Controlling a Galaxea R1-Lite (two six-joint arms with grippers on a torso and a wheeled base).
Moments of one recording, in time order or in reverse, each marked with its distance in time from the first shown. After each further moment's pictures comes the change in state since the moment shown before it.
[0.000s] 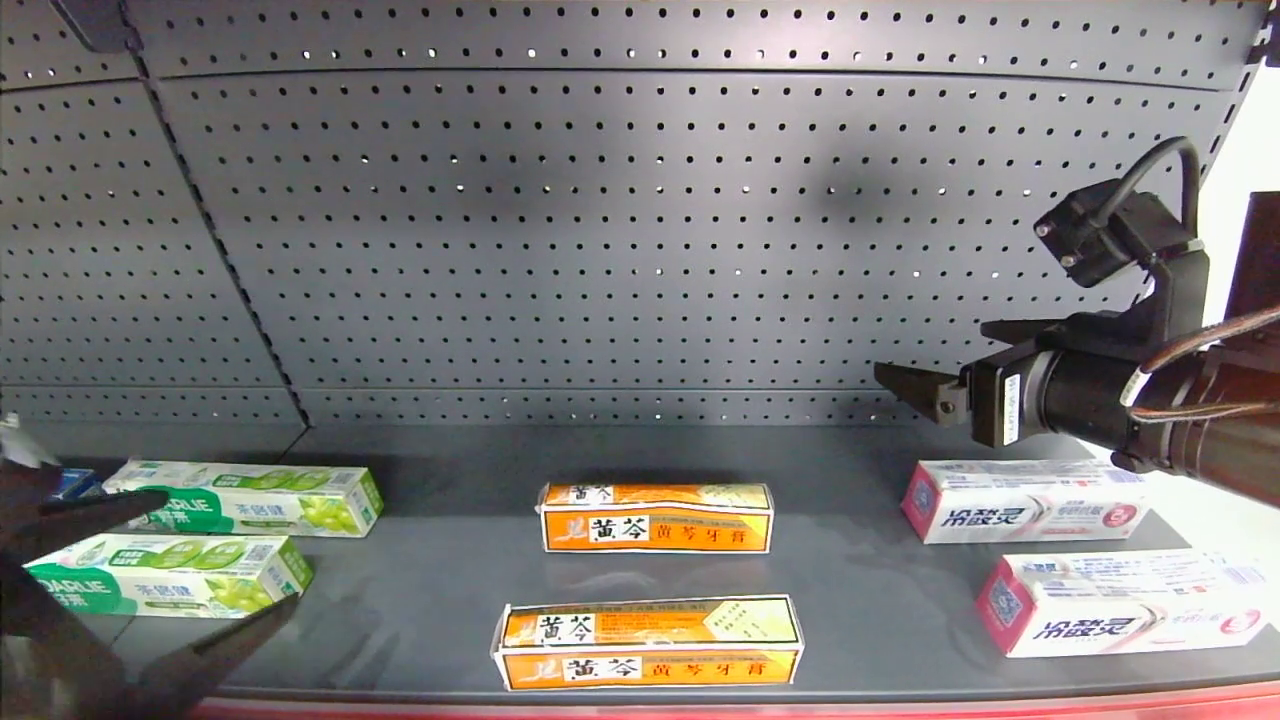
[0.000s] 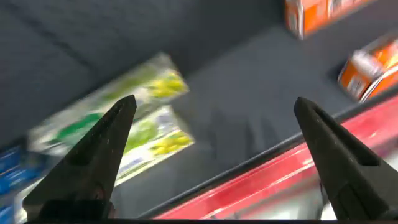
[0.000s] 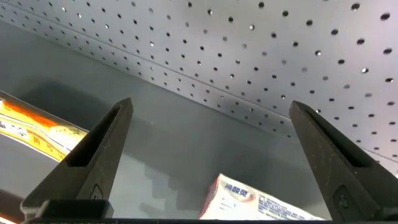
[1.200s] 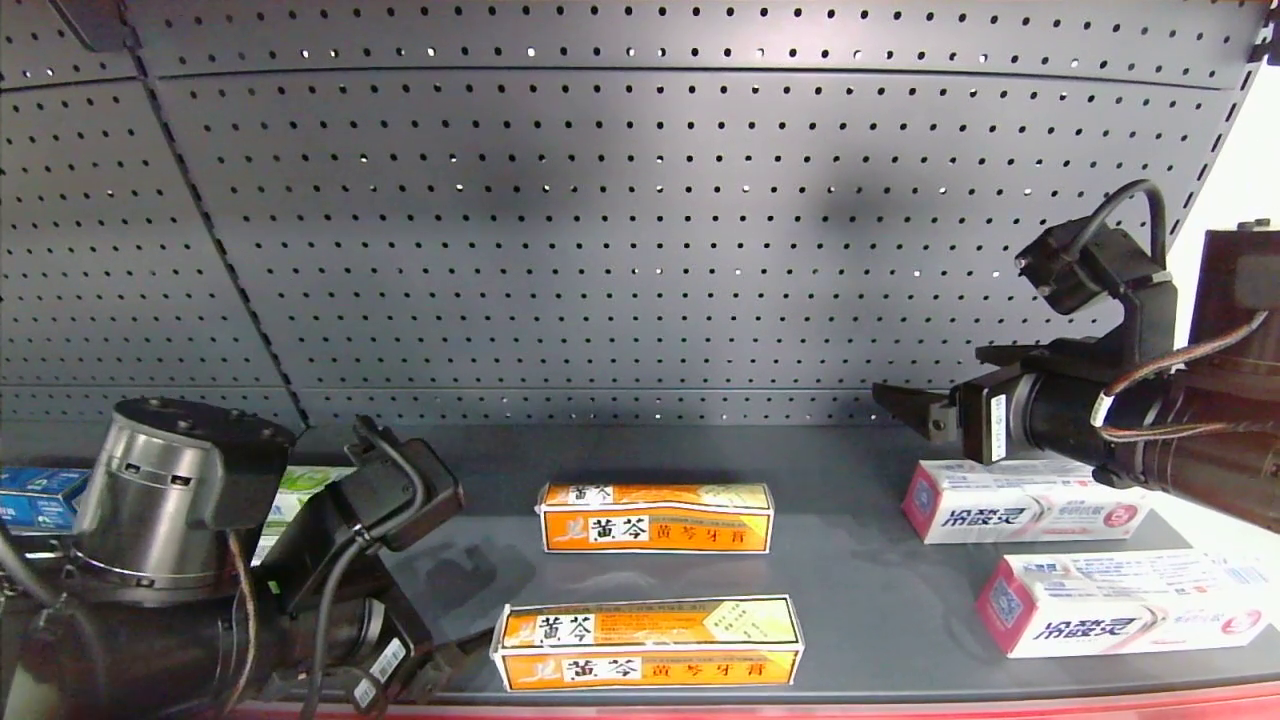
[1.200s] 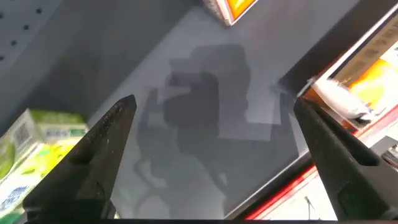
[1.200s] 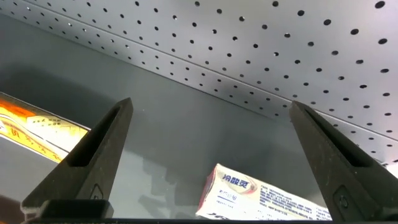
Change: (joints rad) left arm -0.249 0.460 -0.060 -0.114 0.058 0.008; right arm -0.032 0.029 0.039 -0.028 0.013 0.024
